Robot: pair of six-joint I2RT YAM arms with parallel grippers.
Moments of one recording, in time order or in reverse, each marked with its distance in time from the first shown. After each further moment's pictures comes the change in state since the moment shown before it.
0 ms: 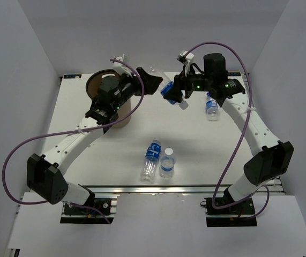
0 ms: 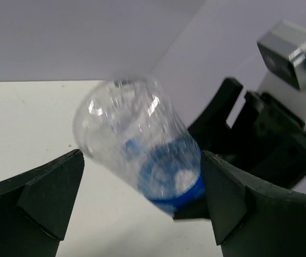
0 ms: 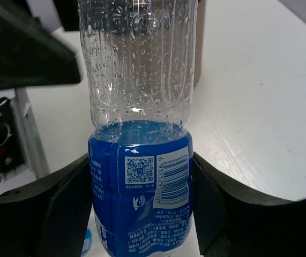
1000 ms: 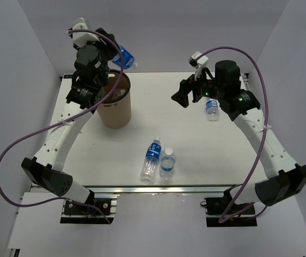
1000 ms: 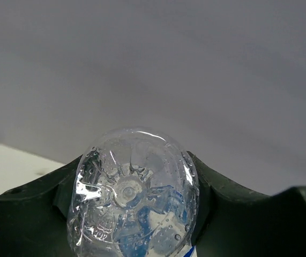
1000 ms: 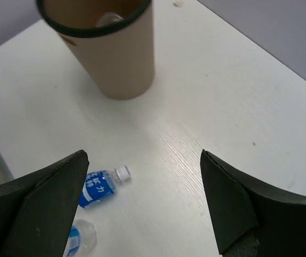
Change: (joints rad) left arm 0.087 0.080 0.478 -0.244 -0.638 0.213; right arm 0.021 -0.221 -0.131 0.006 0.214 -0.008
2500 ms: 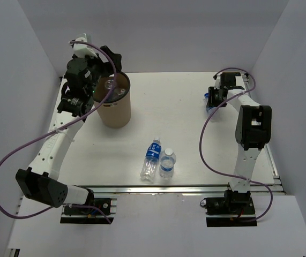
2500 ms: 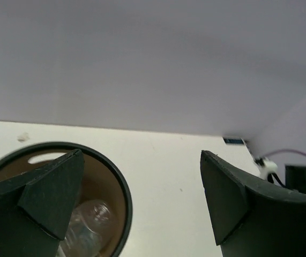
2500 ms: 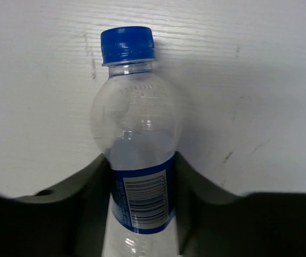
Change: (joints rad) left arm 0.167 -0.140 -0.251 -0.033 0.376 0.014; right arm -0.399 0.737 0.063 0.062 0.414 0.085
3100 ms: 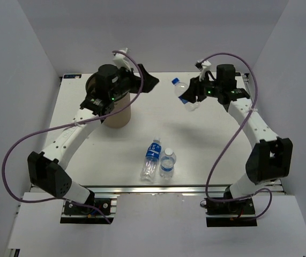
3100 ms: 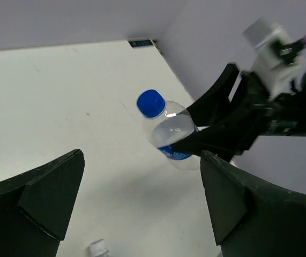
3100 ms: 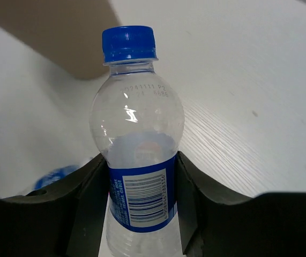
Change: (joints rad) left arm -0.160 0.107 -0.053 -0.012 0.366 -0.123; right arm 0.175 -0.512 -0.207 0.104 -0.533 -0.060
